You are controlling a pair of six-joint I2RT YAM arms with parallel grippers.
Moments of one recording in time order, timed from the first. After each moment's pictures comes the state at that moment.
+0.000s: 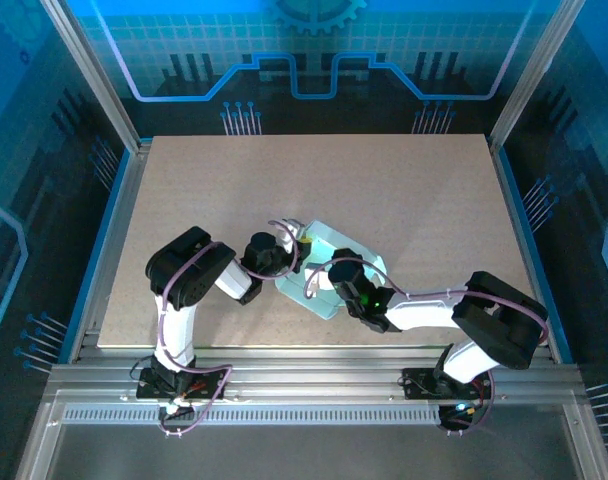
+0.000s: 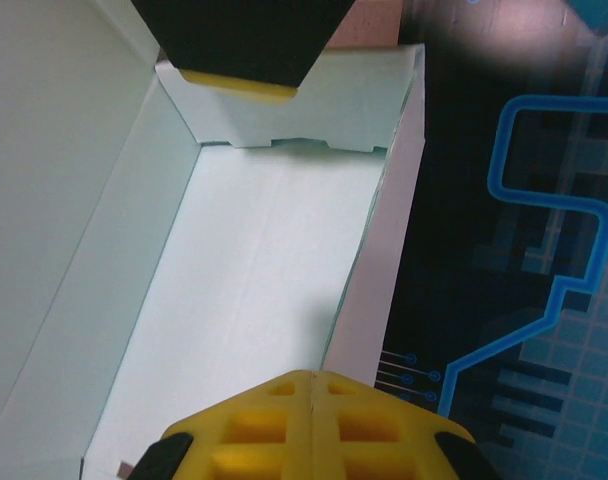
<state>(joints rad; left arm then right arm) -0.54 2.01 0.62 1.09 0.19 -0.18 0.96 1.51 0.53 0.46 0.73 -1.20</state>
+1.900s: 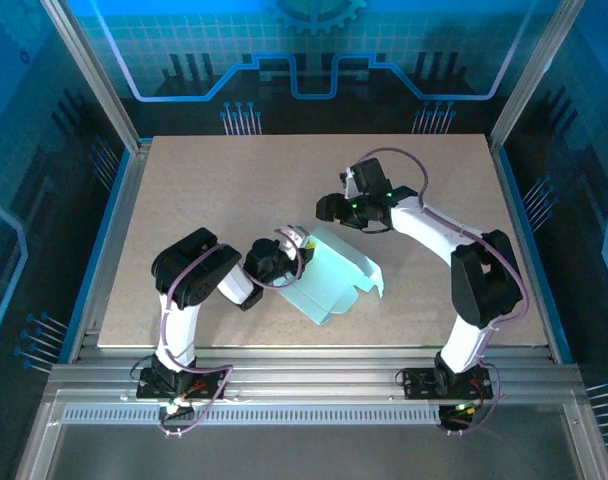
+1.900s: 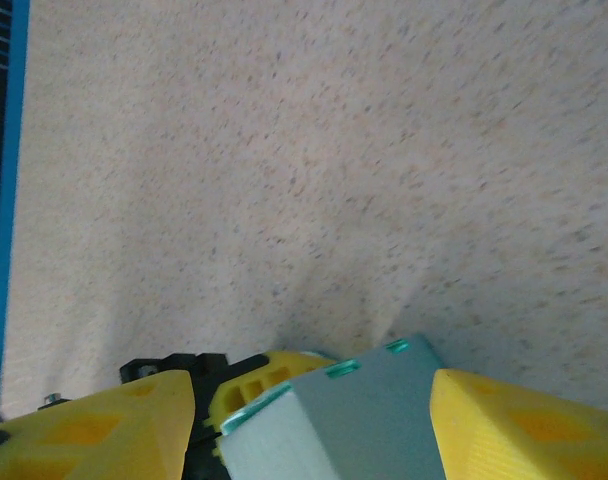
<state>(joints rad) -0.57 2.03 0.58 1.18 0.18 -0.06 0.45 1.76 1.30 -0.42 -0.37 0.59</state>
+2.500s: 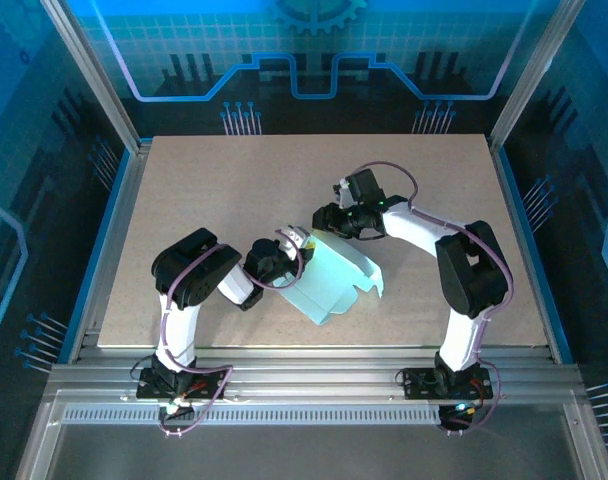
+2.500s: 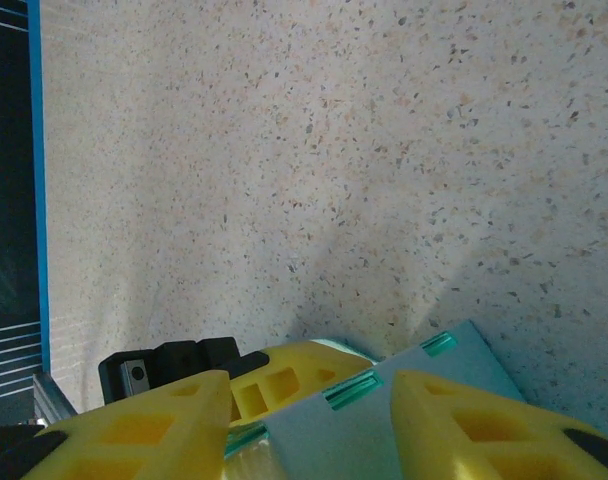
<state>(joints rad) -0.57 2.03 0.58 1.18 0.17 -0.04 0.45 1.85 1.24 -0.30 -0.48 0.64</state>
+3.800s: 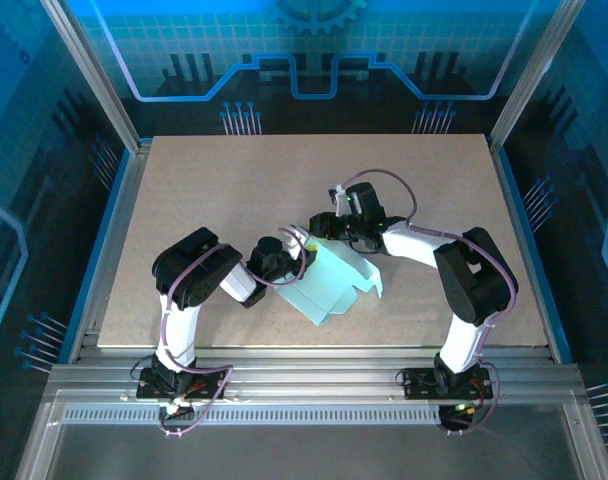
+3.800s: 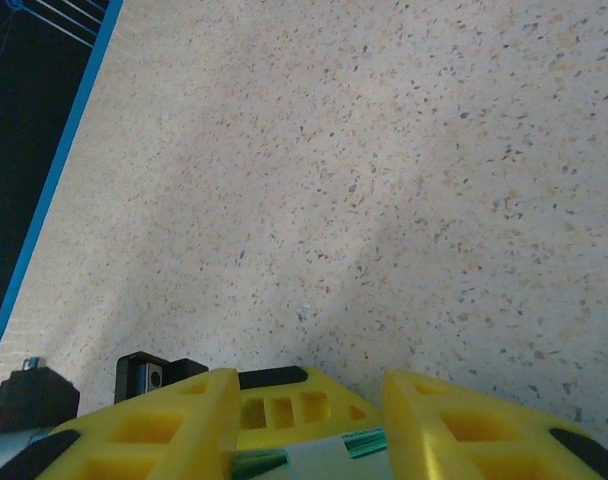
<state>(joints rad) -0.58 2.03 0.62 1.07 0.15 -0.08 0.50 1.80 1.03 0.07 -0.41 0.52</state>
